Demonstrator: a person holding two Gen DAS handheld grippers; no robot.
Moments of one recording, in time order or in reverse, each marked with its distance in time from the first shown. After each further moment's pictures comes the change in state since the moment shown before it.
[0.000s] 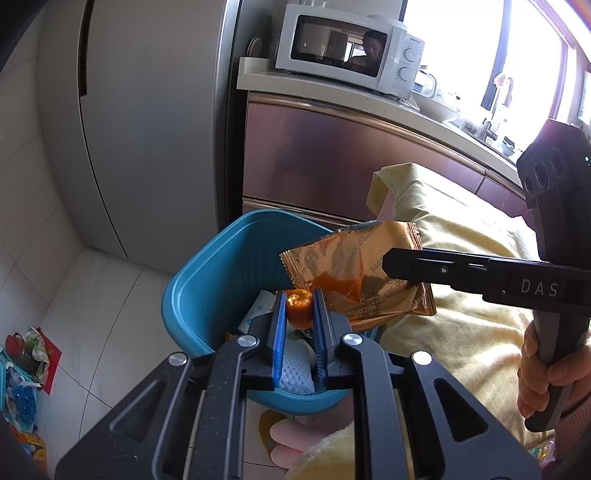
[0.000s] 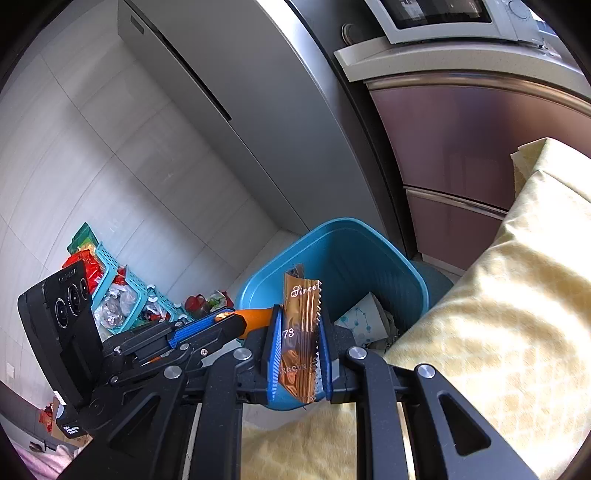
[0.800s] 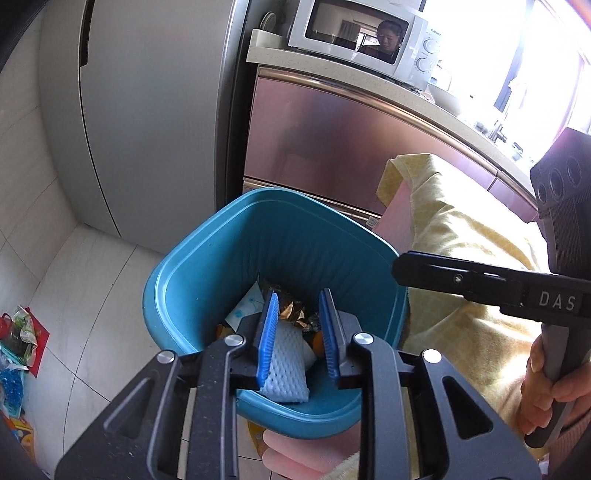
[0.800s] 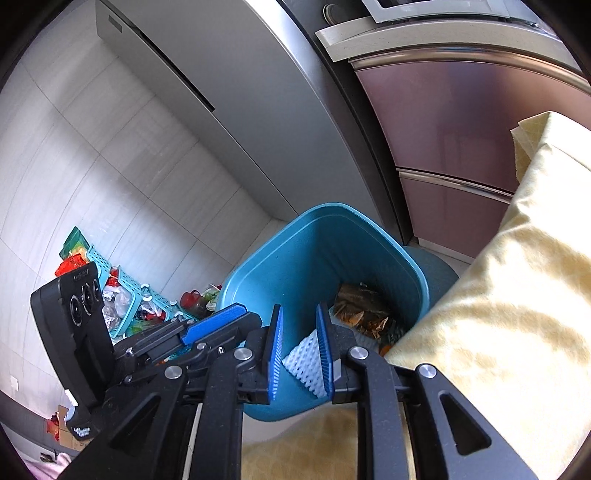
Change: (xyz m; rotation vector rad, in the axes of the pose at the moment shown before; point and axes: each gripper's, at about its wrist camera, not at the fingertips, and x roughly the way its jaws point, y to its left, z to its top) left arm 0.042 0.014 -0.003 -0.058 0.052 -0.024; right arm 0.015 -0.010 -0.005 0.050 0.043 -0.015
